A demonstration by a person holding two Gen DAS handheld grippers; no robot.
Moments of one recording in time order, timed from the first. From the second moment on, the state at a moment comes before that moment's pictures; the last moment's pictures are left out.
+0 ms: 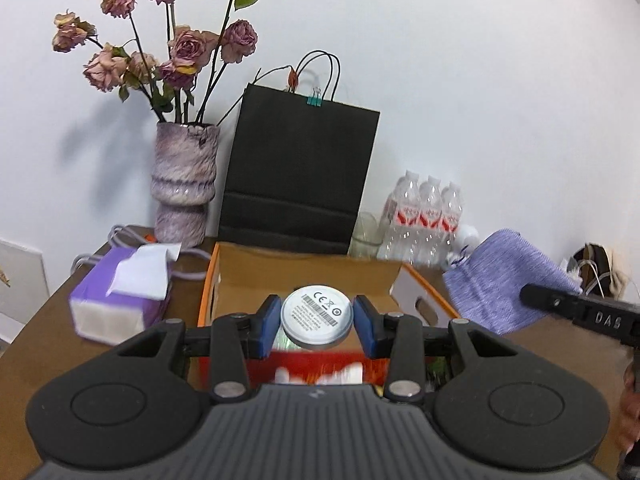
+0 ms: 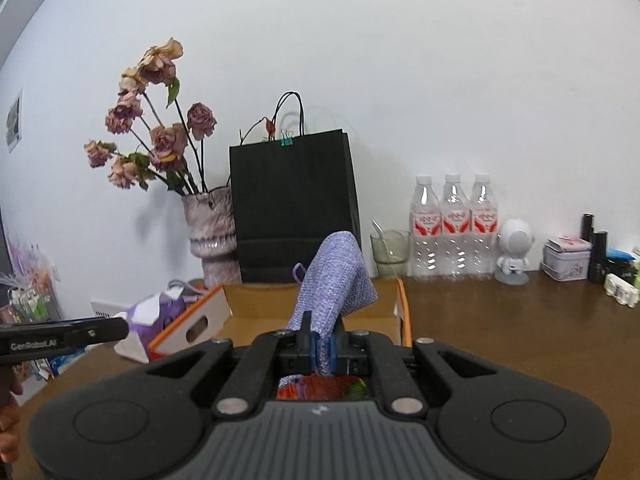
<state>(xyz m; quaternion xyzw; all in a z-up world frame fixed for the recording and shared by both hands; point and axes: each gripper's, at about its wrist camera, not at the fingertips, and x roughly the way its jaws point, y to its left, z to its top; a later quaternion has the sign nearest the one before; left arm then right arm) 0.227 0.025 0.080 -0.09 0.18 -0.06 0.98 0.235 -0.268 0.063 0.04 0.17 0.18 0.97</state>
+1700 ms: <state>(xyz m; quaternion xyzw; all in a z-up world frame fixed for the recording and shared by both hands) 0.377 0.003 0.044 -0.06 0.24 0.01 0.97 0.384 -0.215 0.025 0.04 0.26 0.15 0.95</state>
